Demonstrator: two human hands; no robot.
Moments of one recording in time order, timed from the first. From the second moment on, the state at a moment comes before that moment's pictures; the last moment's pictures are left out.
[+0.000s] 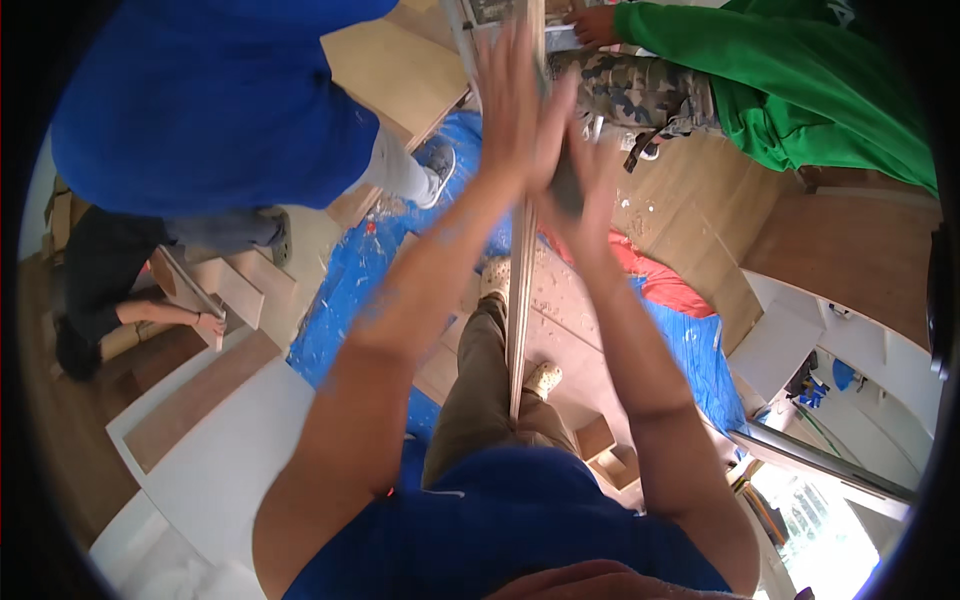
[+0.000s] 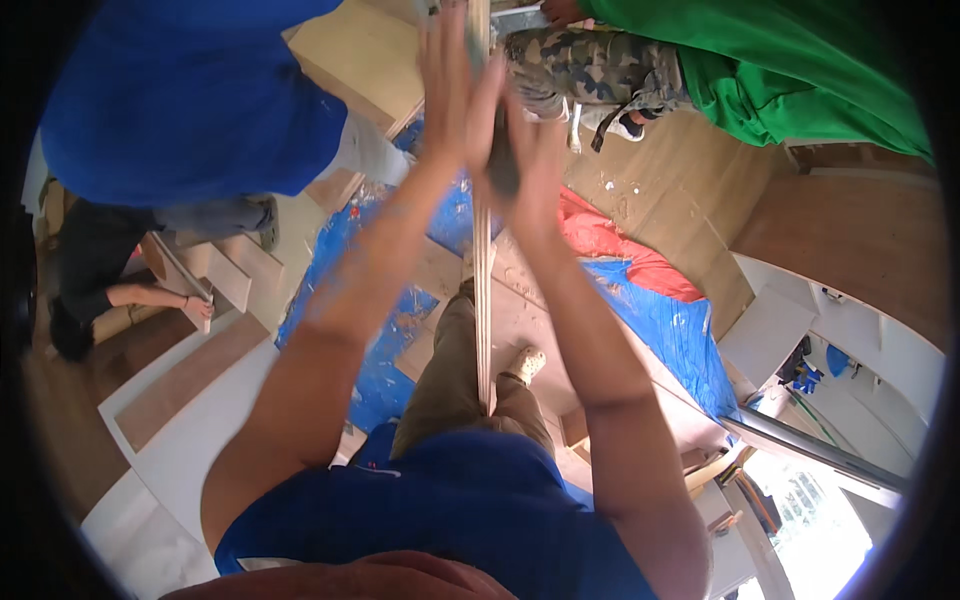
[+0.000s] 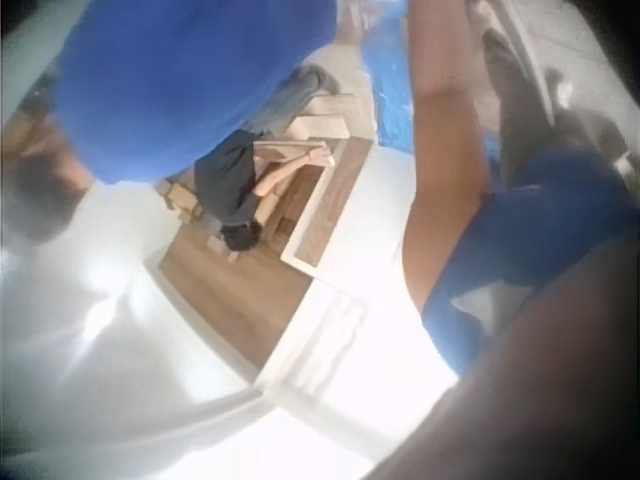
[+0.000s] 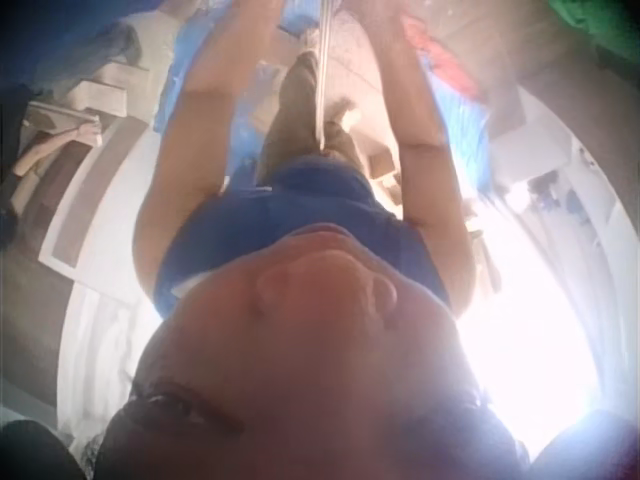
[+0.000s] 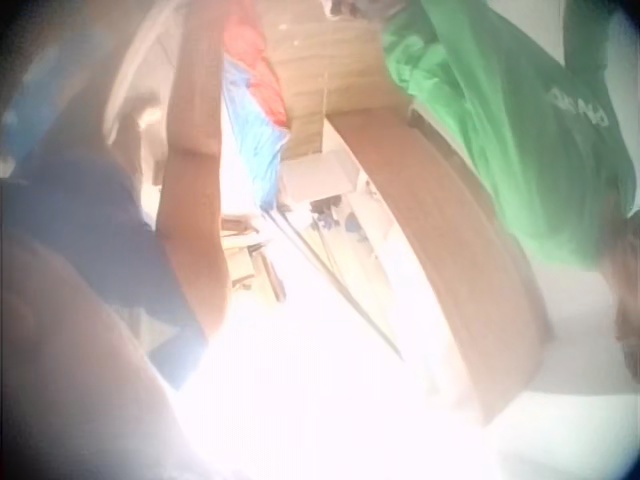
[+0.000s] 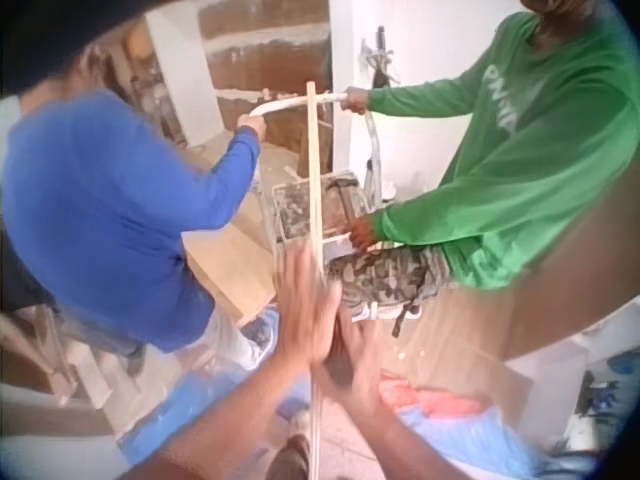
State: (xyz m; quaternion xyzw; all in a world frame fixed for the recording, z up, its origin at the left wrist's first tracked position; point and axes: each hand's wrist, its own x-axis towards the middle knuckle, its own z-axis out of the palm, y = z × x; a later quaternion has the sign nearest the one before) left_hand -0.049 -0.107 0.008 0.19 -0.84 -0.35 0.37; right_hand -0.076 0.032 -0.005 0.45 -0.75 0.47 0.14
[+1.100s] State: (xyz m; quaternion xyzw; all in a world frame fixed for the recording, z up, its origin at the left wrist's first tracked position) left_hand 0.111 0.036 -0.051 0.23 -0.86 -0.33 0.31; right_hand 0.070 0.176 -0.051 0.44 -0.77 0.46 -0.01
